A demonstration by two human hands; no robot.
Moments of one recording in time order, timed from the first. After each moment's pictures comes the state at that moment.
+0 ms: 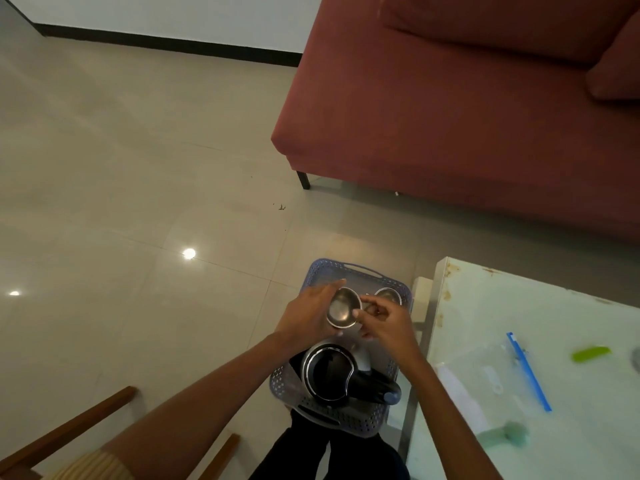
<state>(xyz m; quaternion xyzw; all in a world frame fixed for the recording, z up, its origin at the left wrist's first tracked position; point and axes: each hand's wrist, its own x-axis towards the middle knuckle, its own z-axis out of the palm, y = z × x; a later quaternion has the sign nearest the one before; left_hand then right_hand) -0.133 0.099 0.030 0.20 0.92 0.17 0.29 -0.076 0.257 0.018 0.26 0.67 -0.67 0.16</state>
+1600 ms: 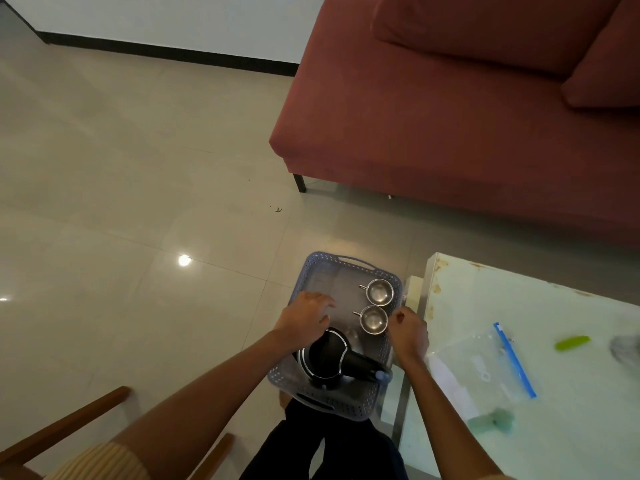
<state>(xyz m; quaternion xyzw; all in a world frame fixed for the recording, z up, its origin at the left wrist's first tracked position) -0.100 0.092 0.031 0.18 0.91 0.18 0.33 -0.029 0.281 -0.058 0.40 0.83 -0.38 0.09</state>
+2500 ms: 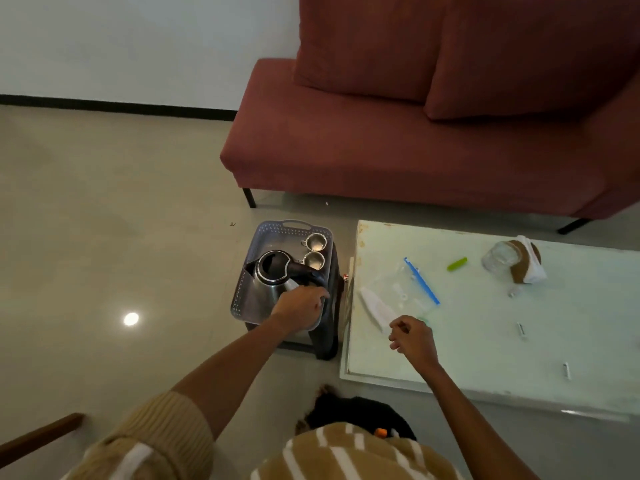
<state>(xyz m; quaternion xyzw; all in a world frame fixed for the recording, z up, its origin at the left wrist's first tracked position) 0.106 0.131 0.083 0.33 0.90 0.13 0.25 0.252 0.330 0.039 0.39 0.78 -0.49 0.06</state>
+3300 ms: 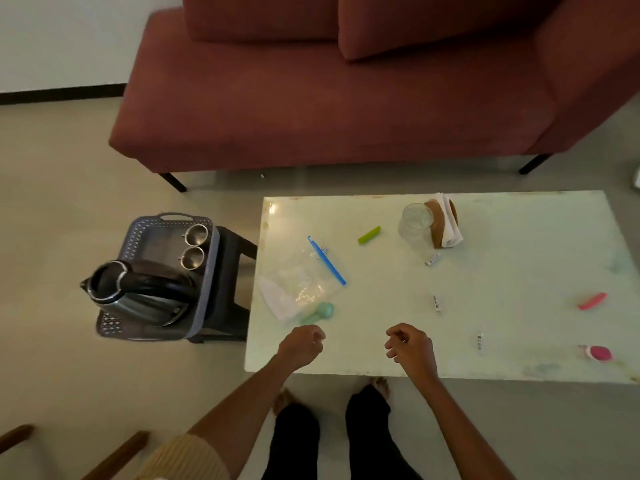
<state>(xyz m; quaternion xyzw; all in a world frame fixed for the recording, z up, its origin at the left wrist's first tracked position) 0.239 0.412 -0.072 0.14 0.86 0.16 0.46 0.364 0.600 -0.044 0.46 0.69 -0.55 0.10</state>
